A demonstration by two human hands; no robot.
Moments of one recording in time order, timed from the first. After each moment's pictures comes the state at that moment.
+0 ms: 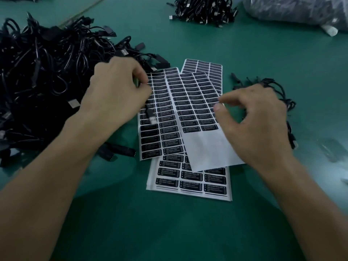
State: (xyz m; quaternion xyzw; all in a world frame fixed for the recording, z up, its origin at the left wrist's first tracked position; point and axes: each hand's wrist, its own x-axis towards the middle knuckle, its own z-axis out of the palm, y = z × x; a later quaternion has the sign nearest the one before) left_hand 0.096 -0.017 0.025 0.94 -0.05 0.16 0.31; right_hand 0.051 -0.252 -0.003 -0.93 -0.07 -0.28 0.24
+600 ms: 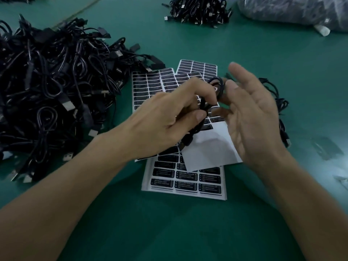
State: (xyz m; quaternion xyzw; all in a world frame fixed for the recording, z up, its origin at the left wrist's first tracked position) left_hand 0.080 -0.061 0.004 0.81 -0.42 0.10 0.38; right_hand 0.055 -0.243 0.008 -0.64 -0.04 -0.10 0.76
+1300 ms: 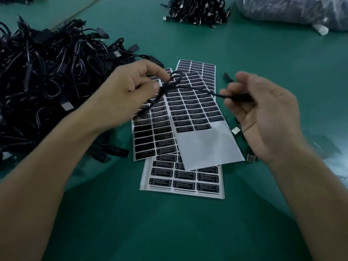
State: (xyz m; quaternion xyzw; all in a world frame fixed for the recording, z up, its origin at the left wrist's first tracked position) left_hand 0.102 -0.019 0.019 0.86 -0.24 0.05 0.45; right_hand 0.059 -0.268 0.011 -0.55 0.04 -0.10 0.83
